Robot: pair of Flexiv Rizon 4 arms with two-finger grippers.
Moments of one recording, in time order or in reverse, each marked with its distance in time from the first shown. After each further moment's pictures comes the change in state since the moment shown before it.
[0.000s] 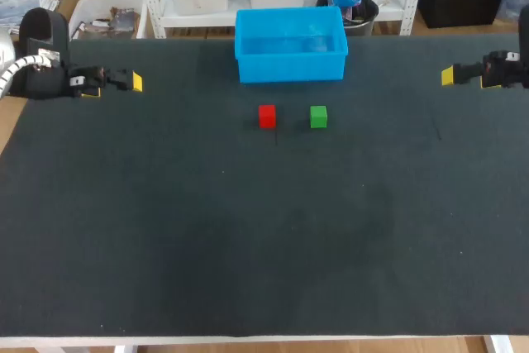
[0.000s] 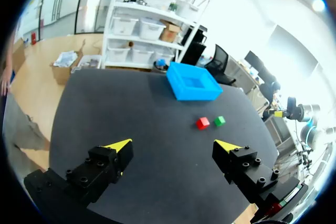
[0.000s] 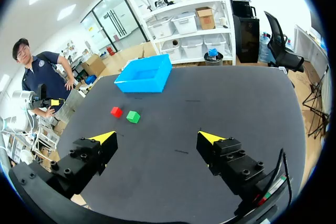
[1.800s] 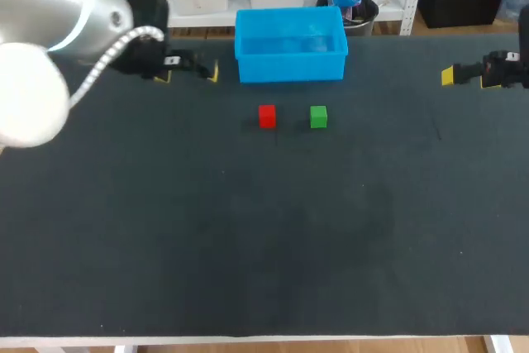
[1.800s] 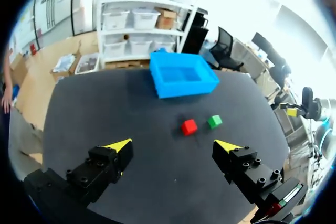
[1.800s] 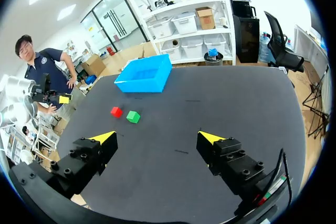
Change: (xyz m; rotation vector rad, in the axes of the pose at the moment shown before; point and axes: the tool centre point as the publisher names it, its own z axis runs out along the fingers) left arm -0.023 -0.084 0.078 -0.119 0.125 0.076; right arm 0.000 0.000 0.000 0.000 0.000 0.000
